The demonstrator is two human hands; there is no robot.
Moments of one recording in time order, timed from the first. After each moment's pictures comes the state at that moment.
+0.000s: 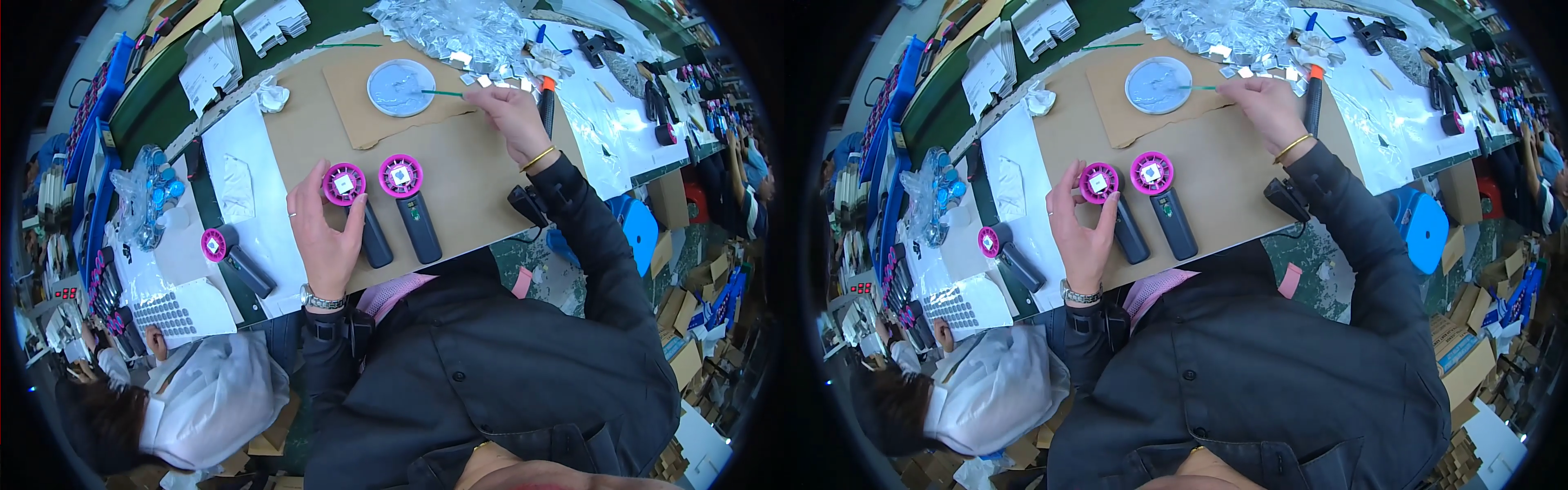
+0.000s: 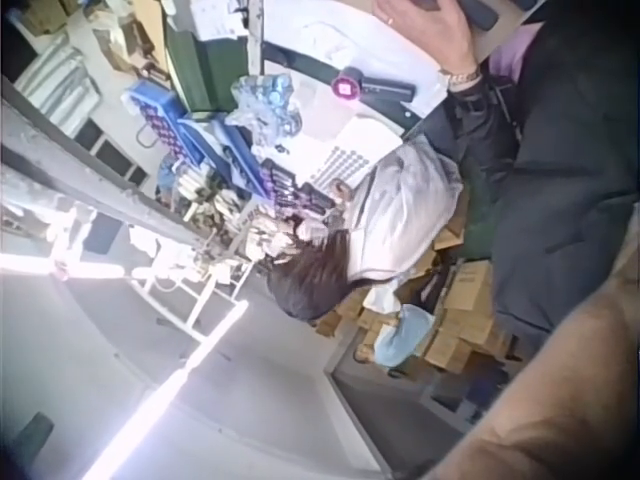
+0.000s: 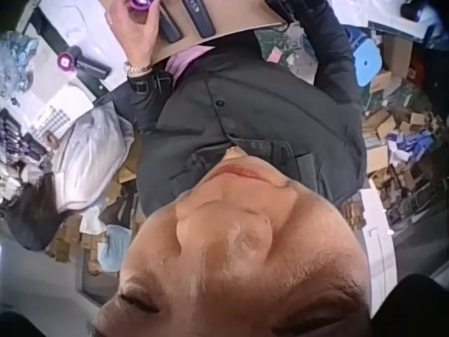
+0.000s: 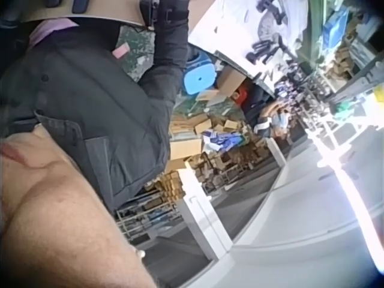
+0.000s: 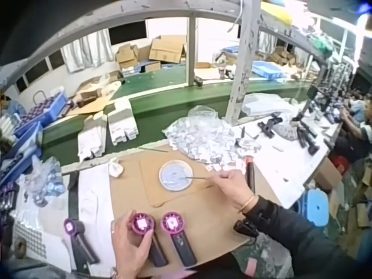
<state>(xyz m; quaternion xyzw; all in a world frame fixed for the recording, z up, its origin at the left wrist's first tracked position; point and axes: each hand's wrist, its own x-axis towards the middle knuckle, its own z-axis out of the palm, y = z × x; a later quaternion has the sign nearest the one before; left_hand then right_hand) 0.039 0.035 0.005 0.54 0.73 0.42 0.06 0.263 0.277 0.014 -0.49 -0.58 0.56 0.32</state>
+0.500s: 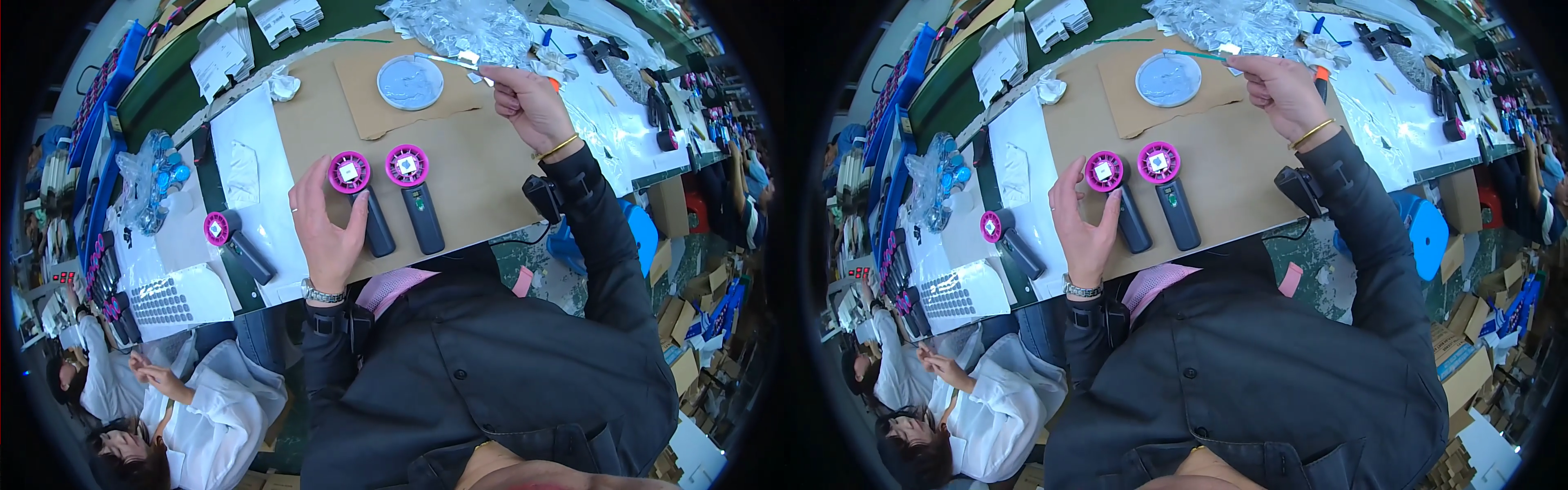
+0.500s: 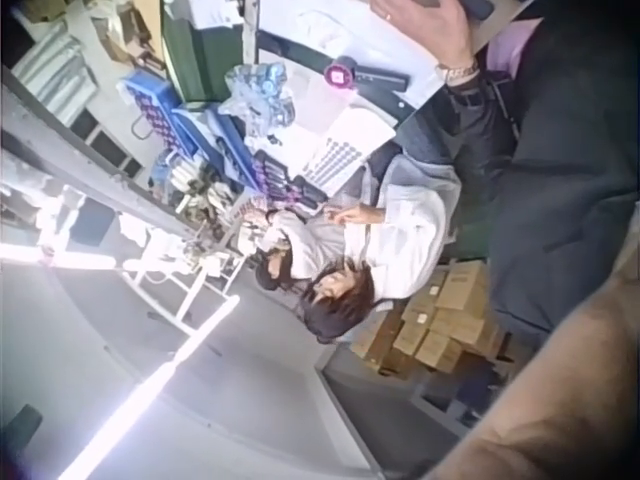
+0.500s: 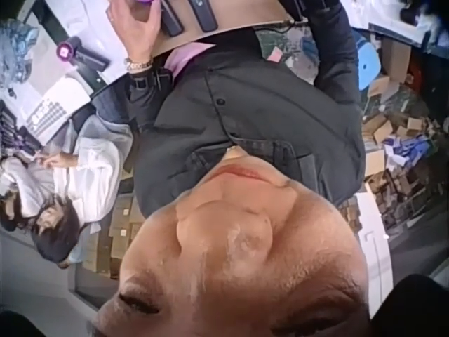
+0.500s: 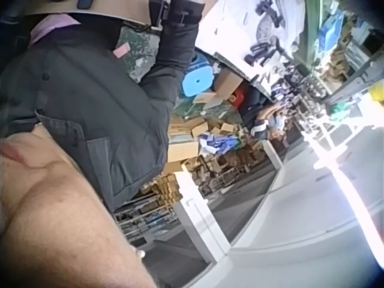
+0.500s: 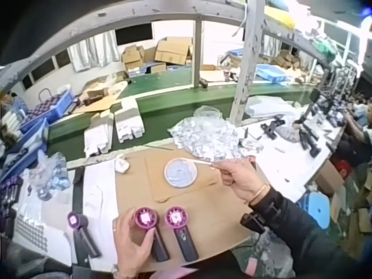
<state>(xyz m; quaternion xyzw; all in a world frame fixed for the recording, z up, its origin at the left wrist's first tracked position) 0.040 0.023 0.003 0.53 0.73 0.42 0.04 0.272 0.287 0.047 -0.39 -0.45 0.73 0.33</state>
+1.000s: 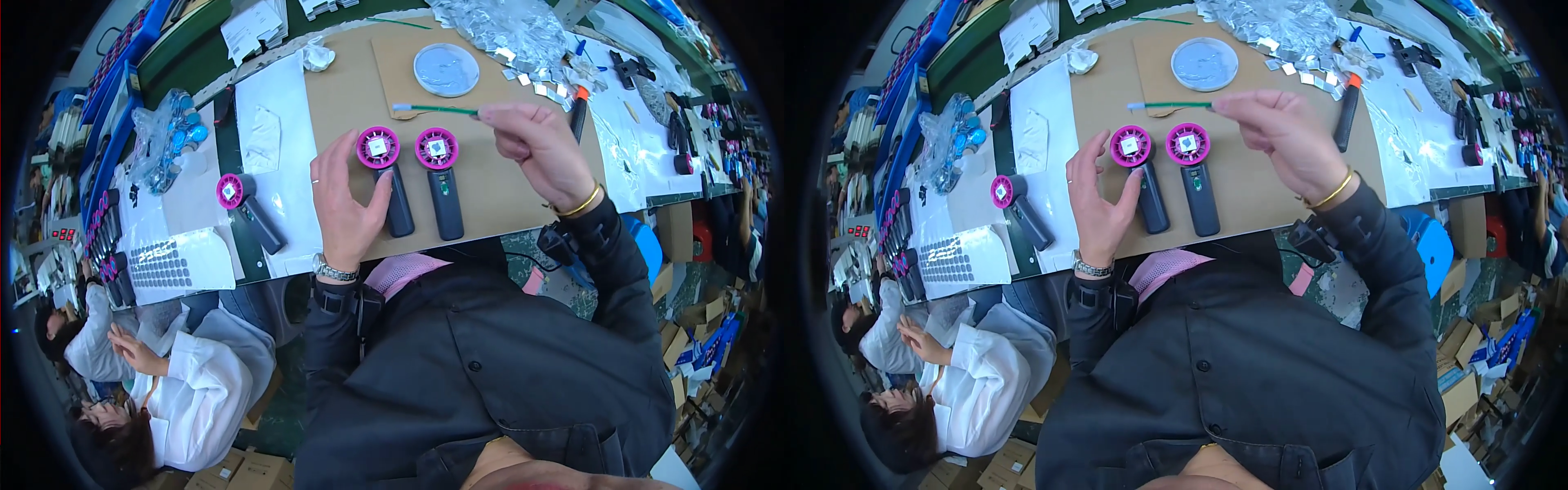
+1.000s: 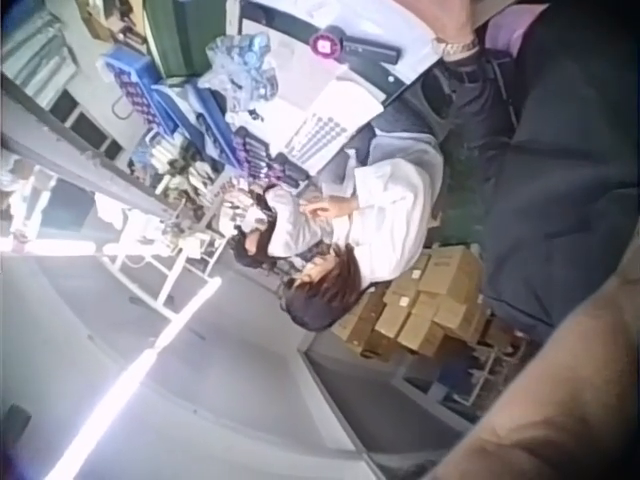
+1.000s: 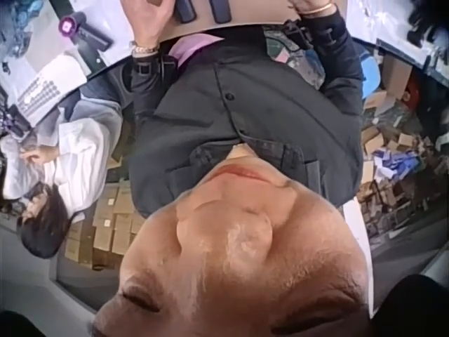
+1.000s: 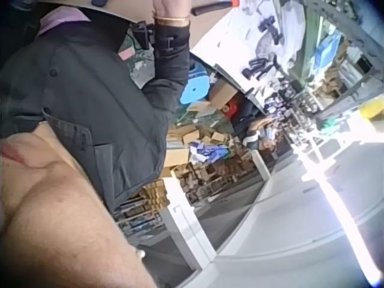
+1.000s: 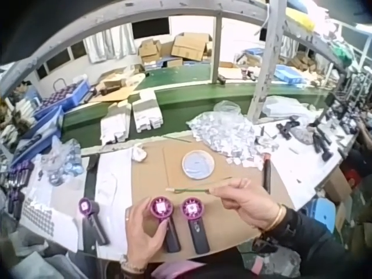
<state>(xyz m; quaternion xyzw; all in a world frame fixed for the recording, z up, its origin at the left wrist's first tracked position) 0.039 0.018 0.006 0.53 0.72 0.45 0.04 0.257 0.206 0.079 -0.33 -0.50 0.77 0.22</state>
